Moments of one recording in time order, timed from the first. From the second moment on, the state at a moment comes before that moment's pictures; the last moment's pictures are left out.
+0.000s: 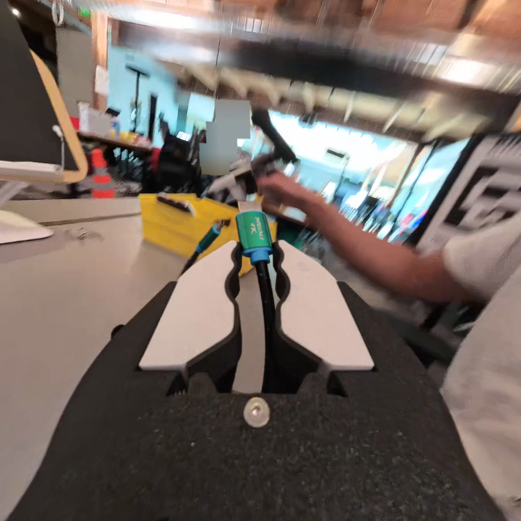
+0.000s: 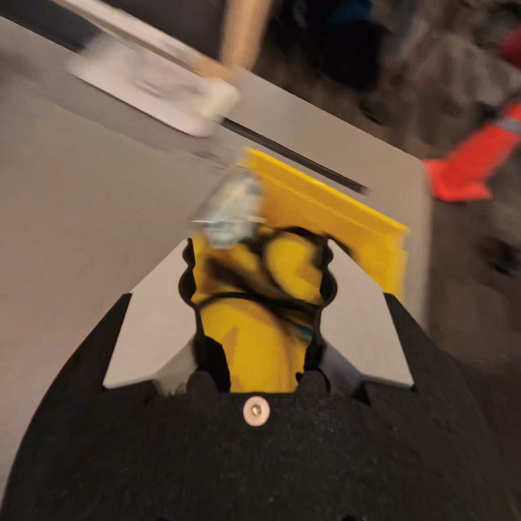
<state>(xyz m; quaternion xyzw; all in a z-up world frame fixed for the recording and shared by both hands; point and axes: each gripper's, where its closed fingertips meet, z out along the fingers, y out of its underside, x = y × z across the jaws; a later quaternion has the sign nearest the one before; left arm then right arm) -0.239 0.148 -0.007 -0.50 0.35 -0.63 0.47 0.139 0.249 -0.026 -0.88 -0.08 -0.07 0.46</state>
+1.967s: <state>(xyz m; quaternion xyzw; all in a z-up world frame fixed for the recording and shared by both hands) -0.243 0.153 -0.045 -0.56 0.32 -0.69 0.34 0.135 0.070 -0.134 -0.94 -0.33 0.10 -0.01</state>
